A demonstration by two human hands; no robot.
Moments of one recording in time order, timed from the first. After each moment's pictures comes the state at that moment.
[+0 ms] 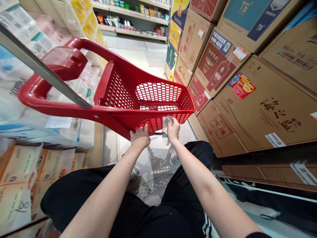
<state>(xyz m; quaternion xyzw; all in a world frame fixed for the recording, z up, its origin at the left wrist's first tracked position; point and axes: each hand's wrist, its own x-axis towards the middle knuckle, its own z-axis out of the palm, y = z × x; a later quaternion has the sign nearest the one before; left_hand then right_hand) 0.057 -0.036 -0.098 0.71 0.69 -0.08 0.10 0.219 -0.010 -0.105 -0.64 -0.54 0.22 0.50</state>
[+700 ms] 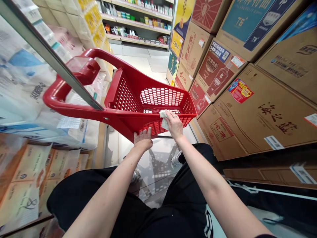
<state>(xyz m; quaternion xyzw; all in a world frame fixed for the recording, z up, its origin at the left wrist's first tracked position) 0.045 -0.045 -0.107 0.73 0.67 -0.06 0.10 0.221 -0.009 -0.049 -0.54 -0.77 0.03 0.35</state>
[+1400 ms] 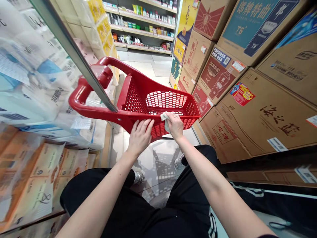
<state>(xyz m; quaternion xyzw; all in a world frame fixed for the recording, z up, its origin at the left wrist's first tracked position) 0.009 -0.079 -0.028 0.81 0.56 0.19 -0.07 0.198 -0.012 -0.038 -0.55 -0.76 0.04 0.35</state>
